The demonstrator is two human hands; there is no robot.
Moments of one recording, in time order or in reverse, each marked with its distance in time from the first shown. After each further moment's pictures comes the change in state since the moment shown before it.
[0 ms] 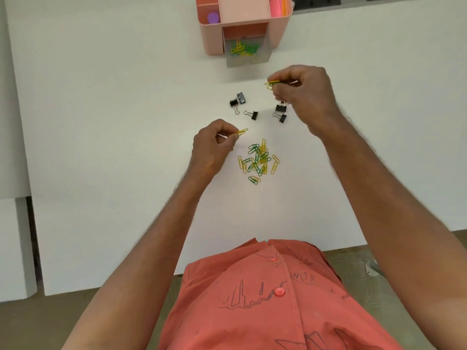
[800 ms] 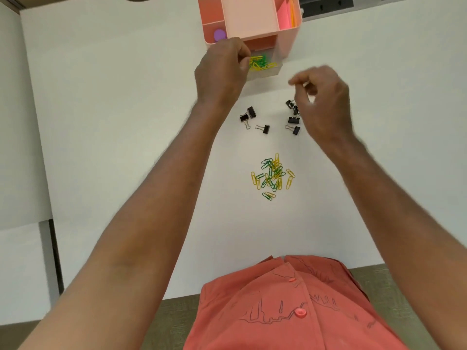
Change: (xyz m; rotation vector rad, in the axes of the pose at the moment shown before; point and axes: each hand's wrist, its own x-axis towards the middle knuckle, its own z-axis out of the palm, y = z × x) left_hand 0.137 0.098 -0.014 0.596 0.236 0.335; right_hand 0.015 0.017 0.008 -0.327 0.268 -0.337
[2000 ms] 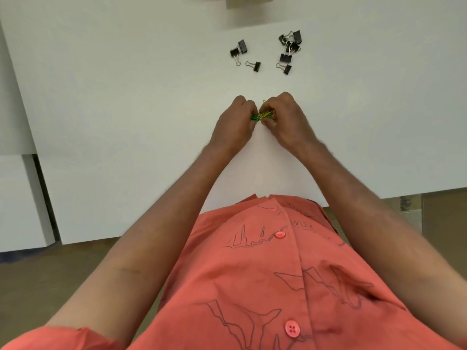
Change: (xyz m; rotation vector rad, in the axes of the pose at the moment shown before) left_hand -0.203 -0.020 0.064 0.003 -0.425 0.077; right_hand -0.137 0.025 0.022 -0.118 -0.515 0.127
